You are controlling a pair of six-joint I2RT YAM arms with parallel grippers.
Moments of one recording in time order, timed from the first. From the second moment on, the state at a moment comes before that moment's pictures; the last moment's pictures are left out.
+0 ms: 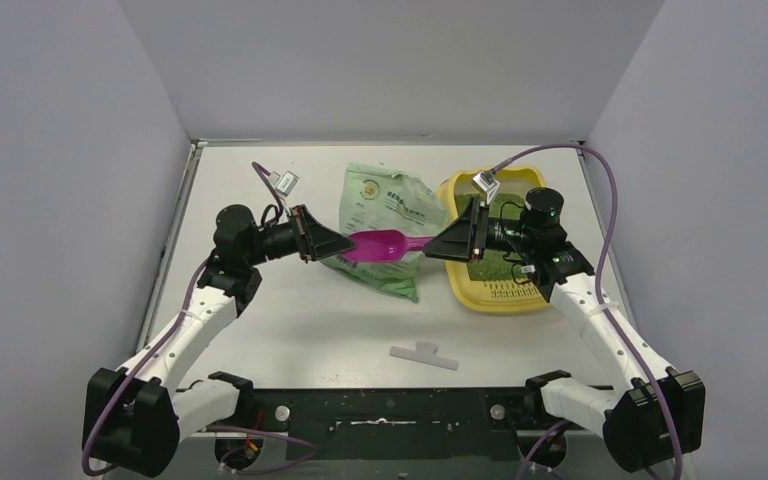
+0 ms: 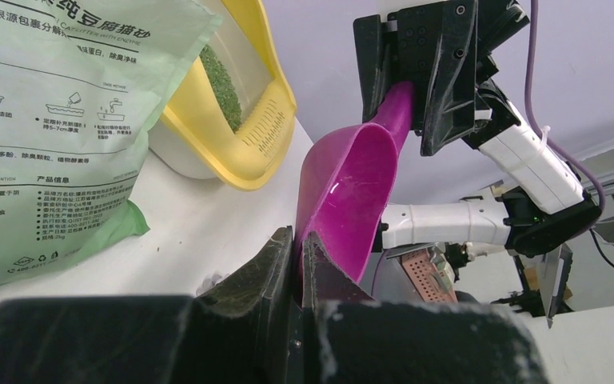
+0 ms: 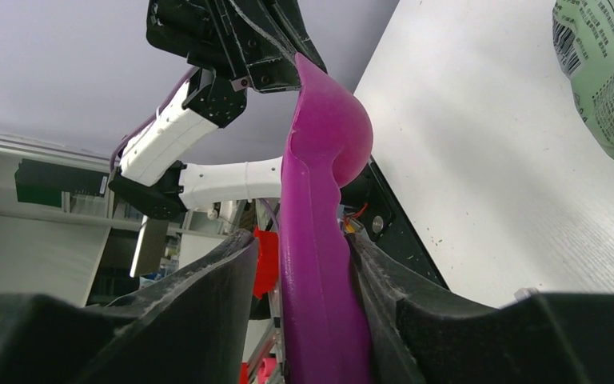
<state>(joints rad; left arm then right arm) -0.30 1.10 0.69 0.38 0.89 -0.94 0.28 1.10 0.85 0.03 -1.09 0.97</state>
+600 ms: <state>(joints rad) -0.30 1.12 0.69 0.38 0.90 -0.94 0.27 1.12 0.86 0.02 -1.08 0.96</state>
